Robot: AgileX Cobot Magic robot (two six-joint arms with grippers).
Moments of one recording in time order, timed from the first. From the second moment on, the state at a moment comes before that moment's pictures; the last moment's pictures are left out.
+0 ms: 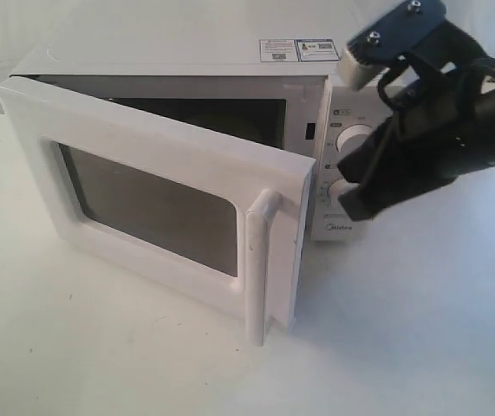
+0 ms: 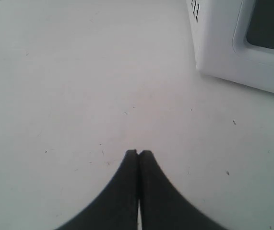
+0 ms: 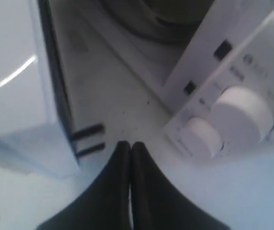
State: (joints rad) left arm 0.06 0.00 0.02 -0.10 0.42 0.13; right arm 0.32 1.23 -0.99 0.34 0.66 -0.61
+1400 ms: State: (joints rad) left arm 0.06 0.00 0.02 -0.10 0.42 0.13; right arm 0.63 1.53 -1.01 0.50 0.52 -1.08
